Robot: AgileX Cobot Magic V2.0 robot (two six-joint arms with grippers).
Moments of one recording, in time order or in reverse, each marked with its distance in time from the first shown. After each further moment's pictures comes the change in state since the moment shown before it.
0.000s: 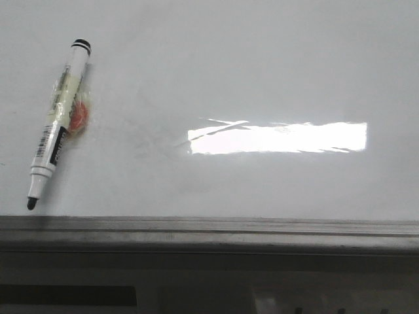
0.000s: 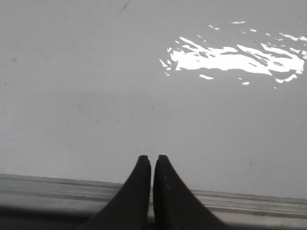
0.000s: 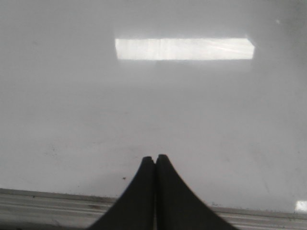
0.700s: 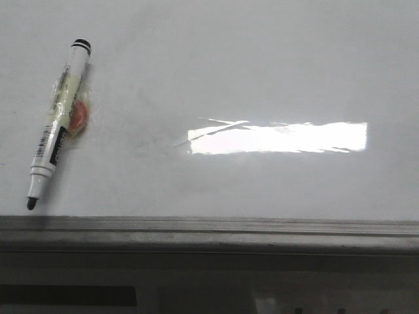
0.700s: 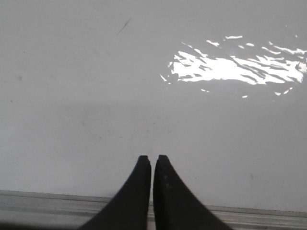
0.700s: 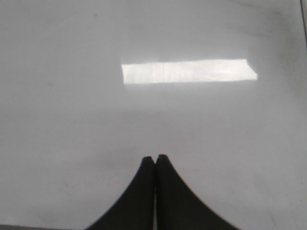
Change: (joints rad) left arm 0.000 0.000 0.000 0.020 -0.045 0.000; right arm 0.000 0.000 0.000 0.041 -0.109 0.000
